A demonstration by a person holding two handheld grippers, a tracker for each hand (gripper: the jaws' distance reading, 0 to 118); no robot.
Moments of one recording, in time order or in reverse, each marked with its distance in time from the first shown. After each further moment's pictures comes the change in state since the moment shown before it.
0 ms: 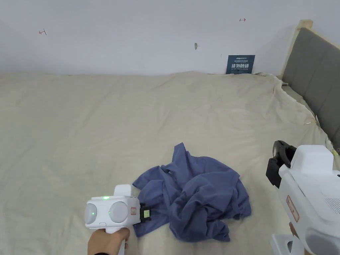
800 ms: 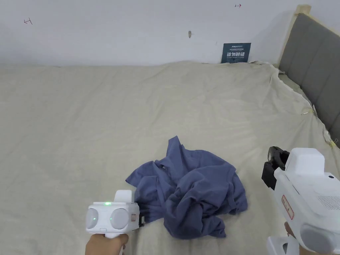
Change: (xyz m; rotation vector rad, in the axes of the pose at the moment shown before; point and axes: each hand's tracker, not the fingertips) left arm 0.001 -0.006 -0.029 -0.005 -0.016 -0.052; right arm 0.013 -0.029 -0.035 -0.115 -0.006 -0.038
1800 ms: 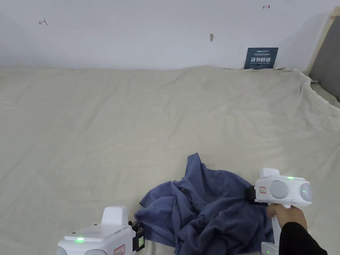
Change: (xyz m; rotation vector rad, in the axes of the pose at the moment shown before) left arm -0.035 0.026 0.045 0.132 -0.096 0.020; right arm -0.013 -0.105 -0.297 -0.739 0.082 -0.053
